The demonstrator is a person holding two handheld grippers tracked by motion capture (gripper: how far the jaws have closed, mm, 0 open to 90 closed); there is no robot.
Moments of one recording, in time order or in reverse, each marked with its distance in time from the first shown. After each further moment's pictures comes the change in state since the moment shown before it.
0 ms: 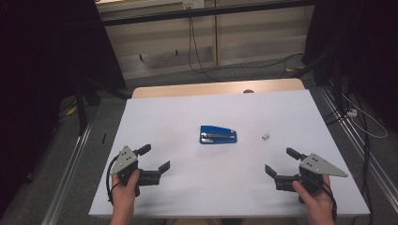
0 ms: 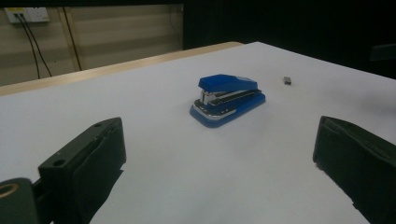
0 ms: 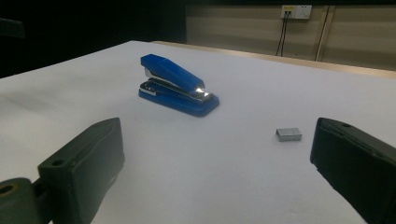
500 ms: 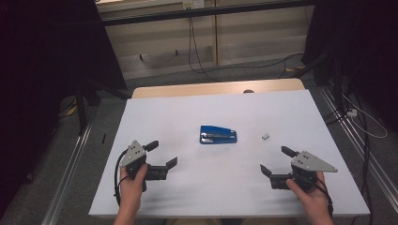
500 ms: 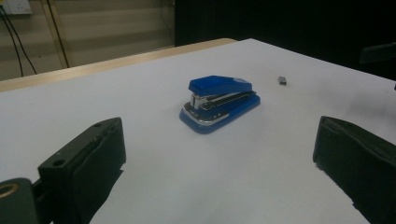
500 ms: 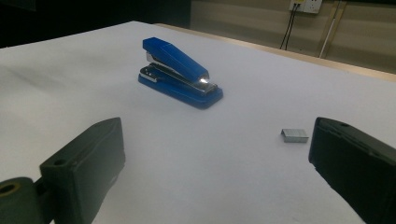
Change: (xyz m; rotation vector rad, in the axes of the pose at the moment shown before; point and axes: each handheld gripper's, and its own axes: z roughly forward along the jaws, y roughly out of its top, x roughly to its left) left arm -0.002 0.007 0.026 0.019 -0.040 -0.002; right arm 0.004 0.004 0.013 0.062 0.013 -0.078
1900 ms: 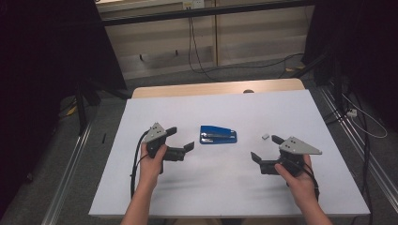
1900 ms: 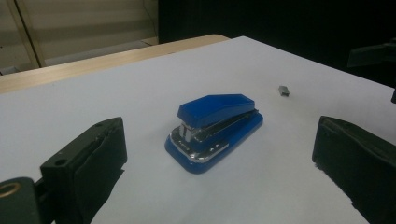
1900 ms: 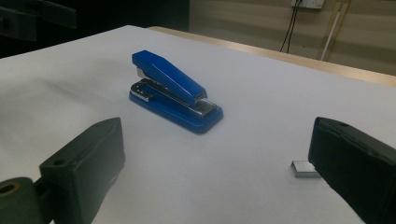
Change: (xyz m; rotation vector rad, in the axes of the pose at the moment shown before) left arm 0.012 0.019 0.069 0.040 -0.070 -0.032; right arm -0.006 0.021 0.039 0.015 0.002 0.028
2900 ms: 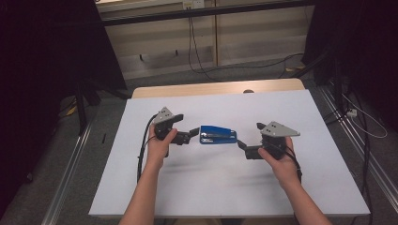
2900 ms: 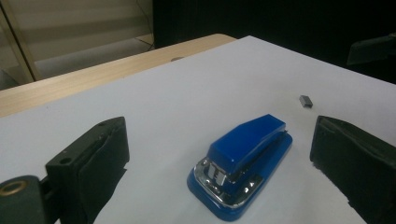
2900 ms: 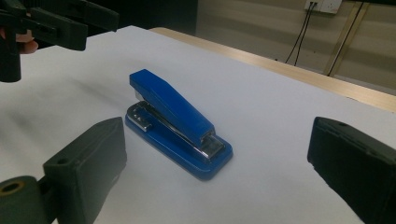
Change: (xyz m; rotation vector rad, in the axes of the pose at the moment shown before) left arm 0.034 0.021 0.047 0.030 -0.037 0.024; right arm 0.003 0.029 0.050 0.022 0.028 -0.046
